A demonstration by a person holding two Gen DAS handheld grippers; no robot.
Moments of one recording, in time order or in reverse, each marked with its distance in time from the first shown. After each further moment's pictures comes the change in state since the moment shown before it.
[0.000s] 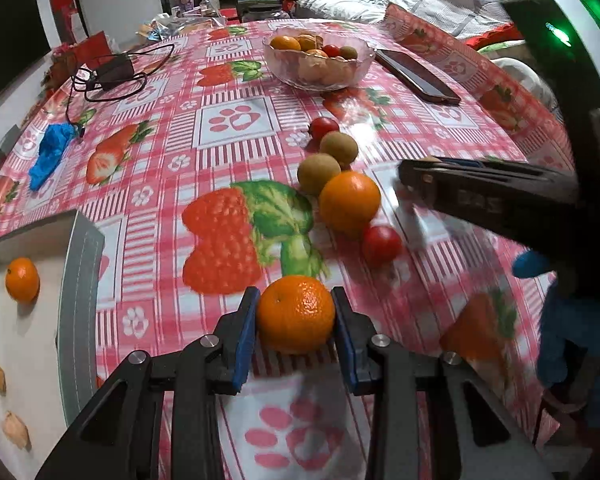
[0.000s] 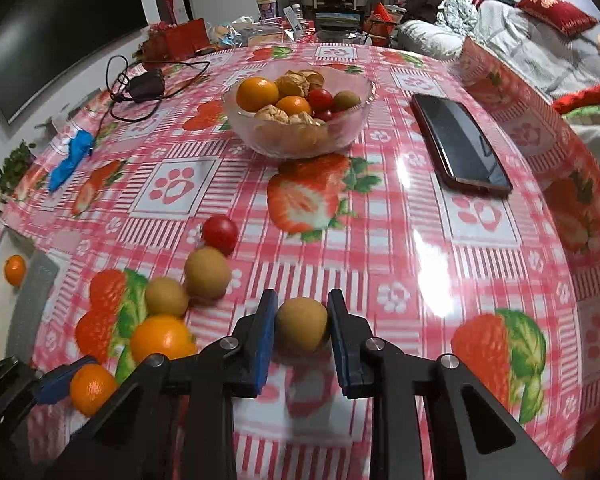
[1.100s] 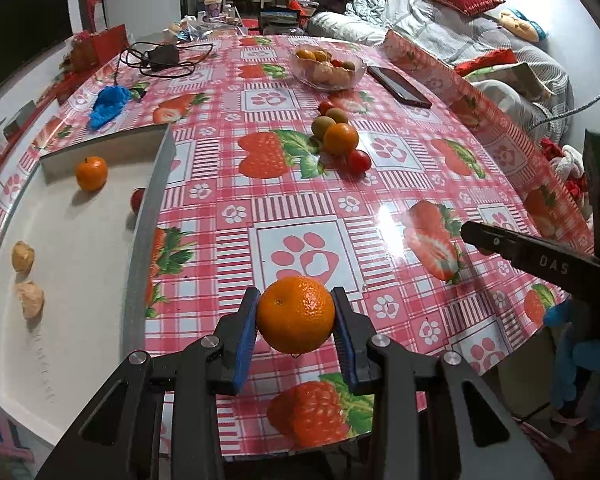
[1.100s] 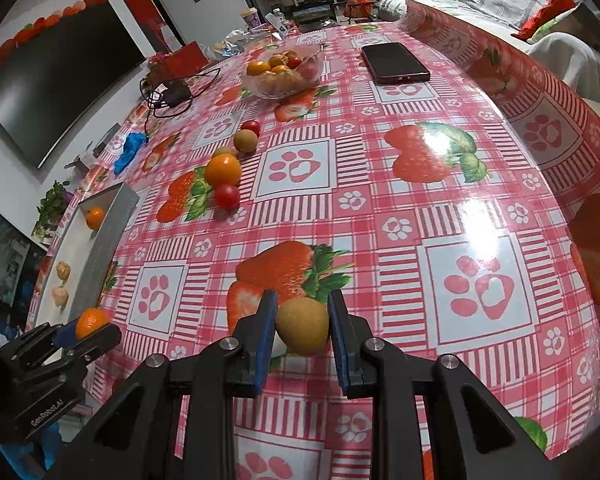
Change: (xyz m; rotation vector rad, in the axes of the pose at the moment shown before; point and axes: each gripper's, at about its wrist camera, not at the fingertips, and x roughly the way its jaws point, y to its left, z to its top) left arm -0.088 0.016 -0.089 -0.088 -0.064 -0.038; right arm -0.098 -0.015 -0.118 0.164 0.003 0.122
